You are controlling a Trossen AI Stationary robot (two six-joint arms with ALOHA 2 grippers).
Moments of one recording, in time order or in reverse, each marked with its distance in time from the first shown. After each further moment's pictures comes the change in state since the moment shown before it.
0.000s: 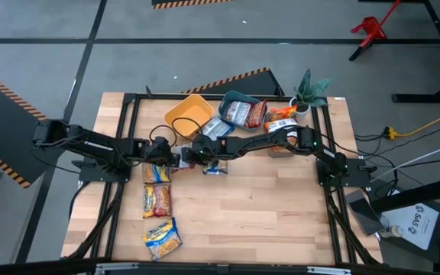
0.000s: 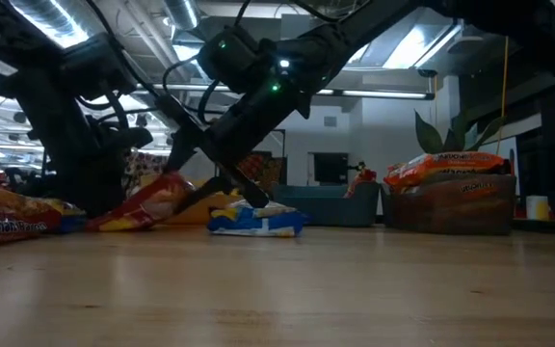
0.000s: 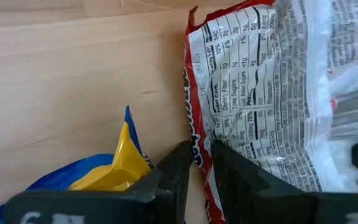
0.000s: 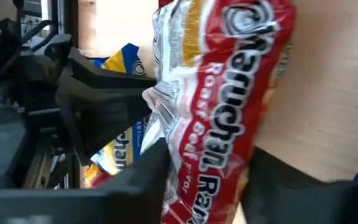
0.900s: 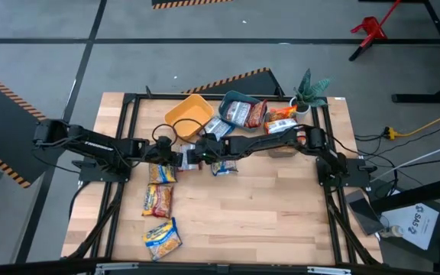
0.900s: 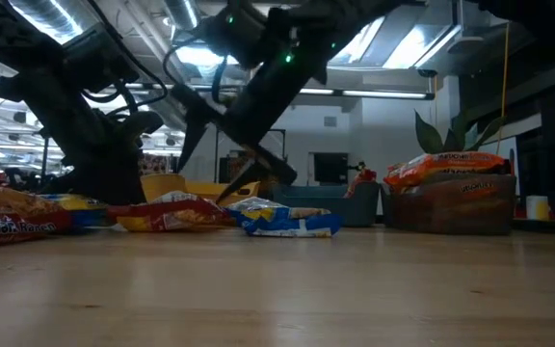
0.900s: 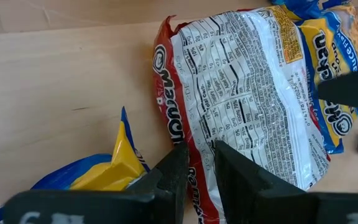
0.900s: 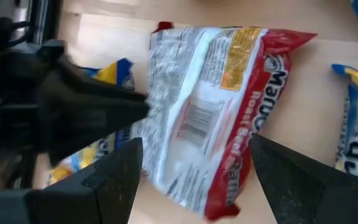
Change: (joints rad) left arm -0.002 0.020 -0.013 0.137 0.008 -0.005; right arm 0.043 -0.114 -0.003 -0.203 0.148 -0.106
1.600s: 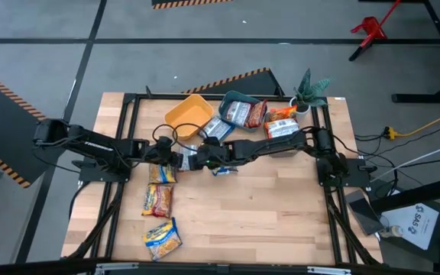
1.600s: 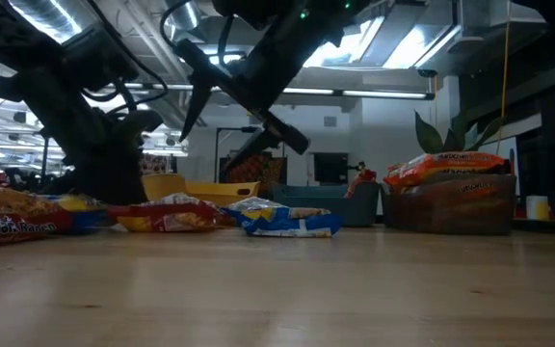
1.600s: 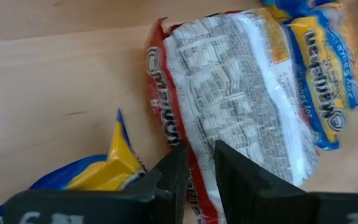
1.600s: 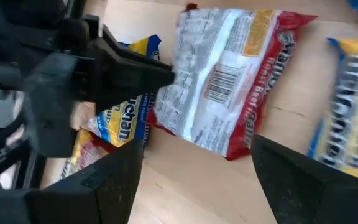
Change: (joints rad) left arm -0.015 0.000 -0.001 0.018 -0.009 0.027; right arm 0.062 -0.082 -0.001 -0.088 0.053 -0.007
